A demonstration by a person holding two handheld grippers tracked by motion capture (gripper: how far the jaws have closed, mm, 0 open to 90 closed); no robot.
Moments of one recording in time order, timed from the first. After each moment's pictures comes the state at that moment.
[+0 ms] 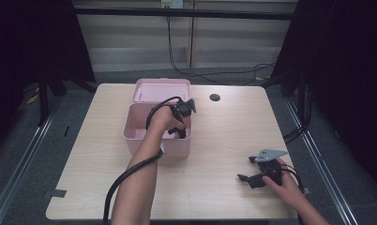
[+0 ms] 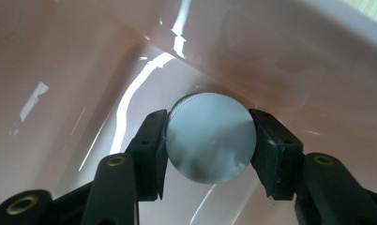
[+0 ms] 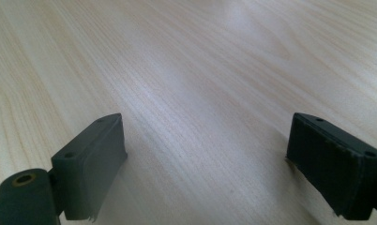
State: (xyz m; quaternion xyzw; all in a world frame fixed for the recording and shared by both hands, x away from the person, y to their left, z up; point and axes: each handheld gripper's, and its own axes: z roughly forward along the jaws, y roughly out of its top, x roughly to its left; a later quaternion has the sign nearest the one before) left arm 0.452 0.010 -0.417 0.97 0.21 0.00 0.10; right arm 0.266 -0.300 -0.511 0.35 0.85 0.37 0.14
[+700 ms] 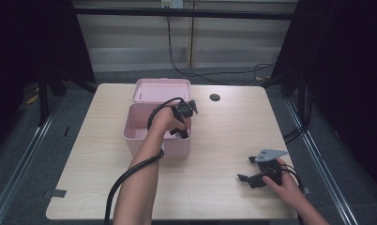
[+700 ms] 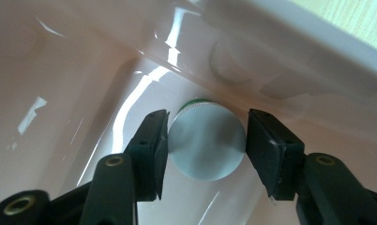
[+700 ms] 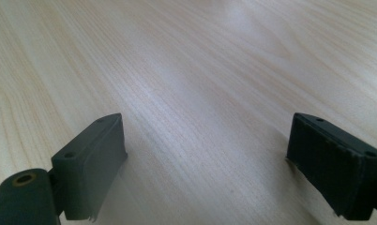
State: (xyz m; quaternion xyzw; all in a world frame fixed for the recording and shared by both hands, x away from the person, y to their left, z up) left arm 0.453 0.007 -0.422 0.97 0.20 -0.01 0.12; right arm 0.266 -0.300 -0.511 0.35 0.85 0.37 0.14
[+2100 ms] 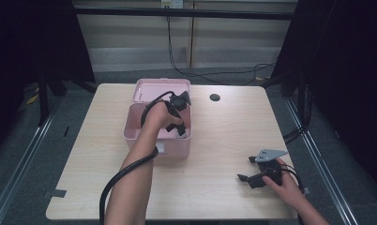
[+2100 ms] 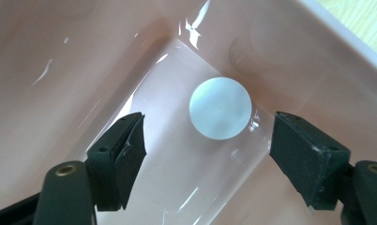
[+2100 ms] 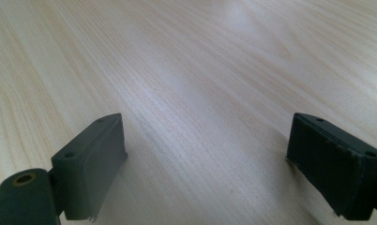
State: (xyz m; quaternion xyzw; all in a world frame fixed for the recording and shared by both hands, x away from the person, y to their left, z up) left arm 0.452 0.028 -0.391 0.95 0.29 0.00 0.12; right arm 0.266 -0.300 -0.511 0.35 0.85 0.37 0.14
